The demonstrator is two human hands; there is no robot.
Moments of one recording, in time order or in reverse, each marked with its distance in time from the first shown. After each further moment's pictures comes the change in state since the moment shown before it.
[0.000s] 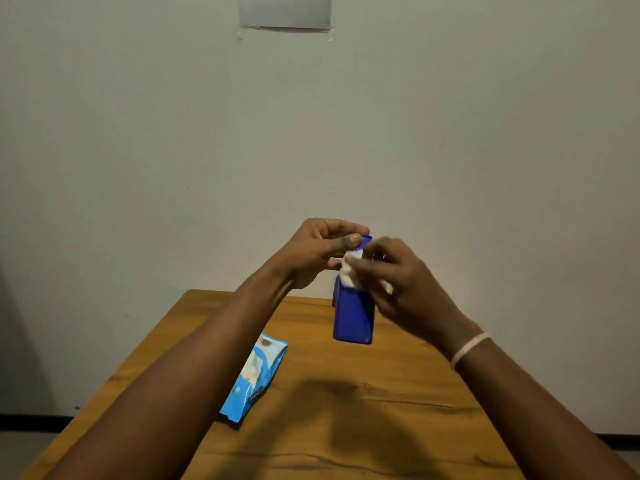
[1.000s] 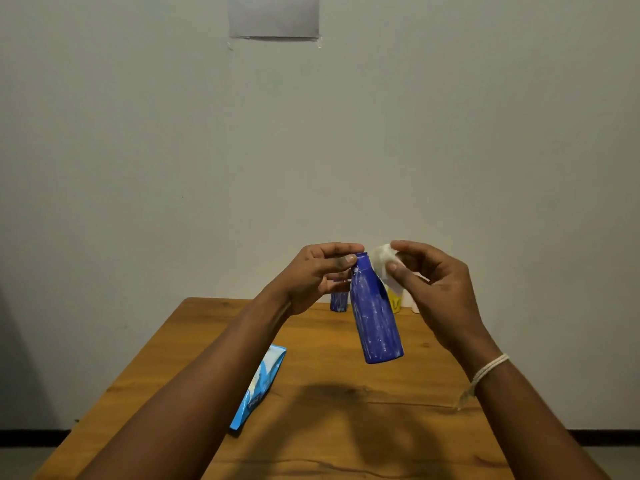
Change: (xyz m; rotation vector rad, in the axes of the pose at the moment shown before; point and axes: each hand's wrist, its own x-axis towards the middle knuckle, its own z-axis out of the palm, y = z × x) left_hand -0.008 -0.026 0.012 -0.130 -0.039 -0.089; right_hand -0.026 0.009 -0.012 0.722 0.353 0.638
